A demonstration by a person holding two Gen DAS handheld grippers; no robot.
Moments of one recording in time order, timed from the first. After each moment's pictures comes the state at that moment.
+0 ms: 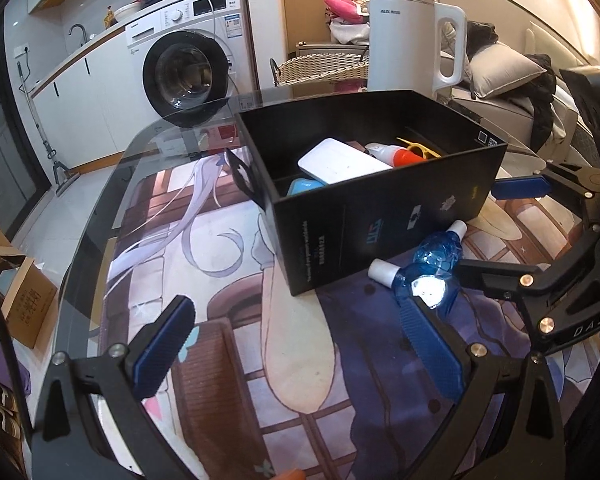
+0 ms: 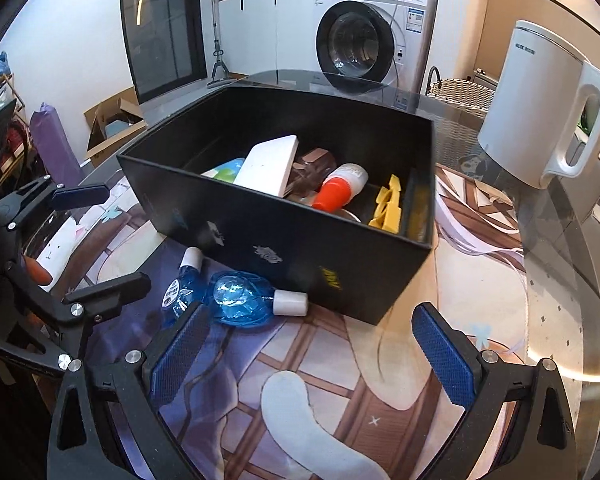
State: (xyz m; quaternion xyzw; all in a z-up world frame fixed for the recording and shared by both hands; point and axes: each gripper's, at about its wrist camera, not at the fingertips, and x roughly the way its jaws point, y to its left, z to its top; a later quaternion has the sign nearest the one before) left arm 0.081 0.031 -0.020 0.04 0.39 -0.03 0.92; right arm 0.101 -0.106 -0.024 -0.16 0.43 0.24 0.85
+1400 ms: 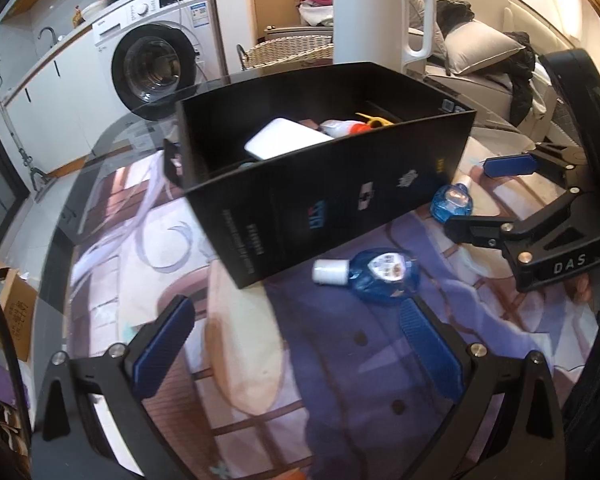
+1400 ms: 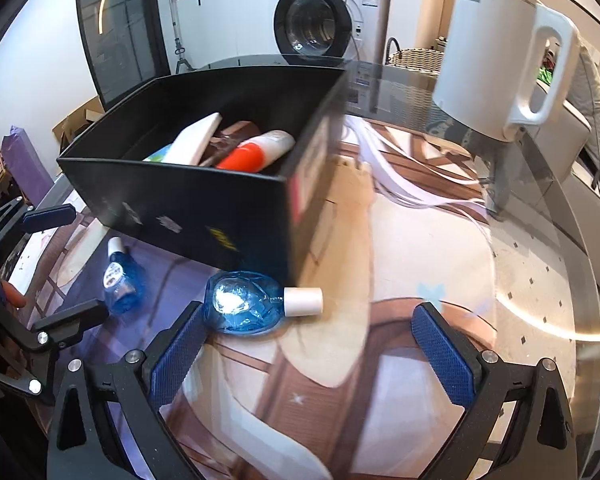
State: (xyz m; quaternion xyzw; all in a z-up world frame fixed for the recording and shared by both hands) left arm 0.088 0.007 -0.027 0.05 0.42 -0.08 0.90; right arm 0.127 -0.151 -0.038 -0.13 0.46 0.18 0.86
